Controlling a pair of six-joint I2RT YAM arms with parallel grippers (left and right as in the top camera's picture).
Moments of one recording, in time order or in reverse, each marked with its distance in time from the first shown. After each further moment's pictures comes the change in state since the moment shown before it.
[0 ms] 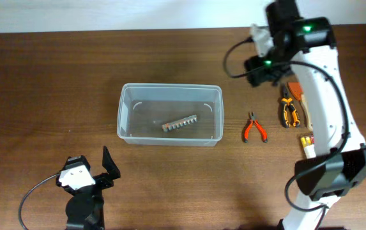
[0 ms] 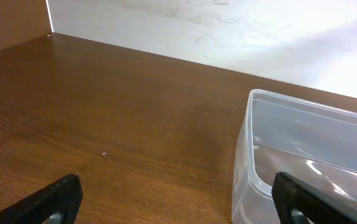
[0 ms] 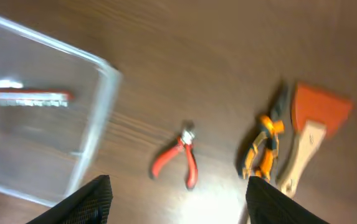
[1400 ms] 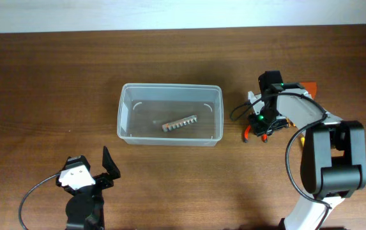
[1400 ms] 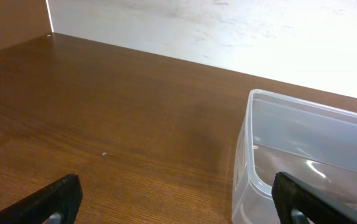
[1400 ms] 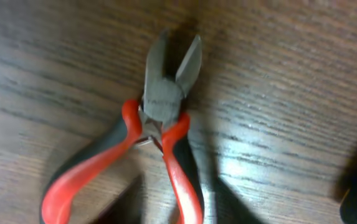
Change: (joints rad) left arm 0.000 0.000 0.000 0.000 0.000 0.000; right arm -0.077 -0.005 -0.881 0.626 0.036 -0.099
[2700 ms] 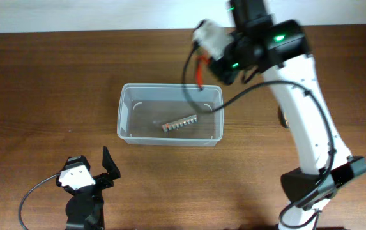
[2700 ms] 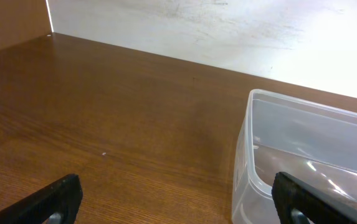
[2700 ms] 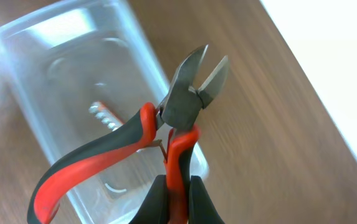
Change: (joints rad) left arm 0.000 0.000 0.000 0.000 0.000 0.000; right arm 0.359 -0.015 1.026 -0.508 -0.250 -0.410
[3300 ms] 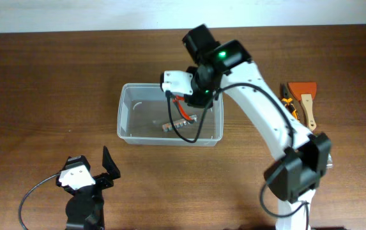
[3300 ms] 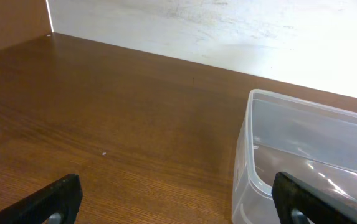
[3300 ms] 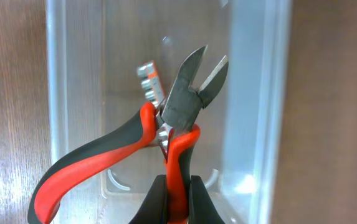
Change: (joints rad) left arm 0.000 0.000 0.000 0.000 0.000 0.000; right arm 0.103 0.126 -0.247 0.080 -0.013 -0.369
